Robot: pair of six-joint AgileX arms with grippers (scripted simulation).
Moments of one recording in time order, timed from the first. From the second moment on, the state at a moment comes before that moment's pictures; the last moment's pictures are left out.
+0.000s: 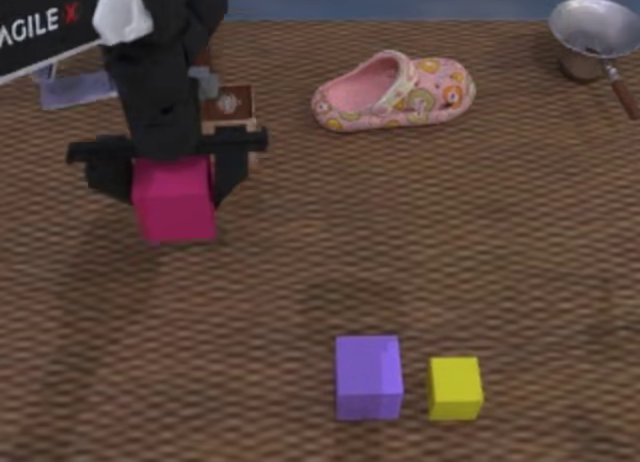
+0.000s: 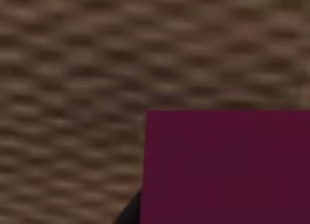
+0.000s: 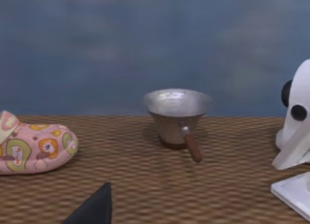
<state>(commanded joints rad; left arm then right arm) -0.35 2.15 1.73 -1.15 0.00 -0.41 0.01 0.00 0.00 0.00 0.00 0.00</state>
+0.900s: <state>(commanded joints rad) -0.66 1.78 1.30 -1.10 0.00 -0.66 0.01 0.00 0.00 0.00 0.00 0.00</state>
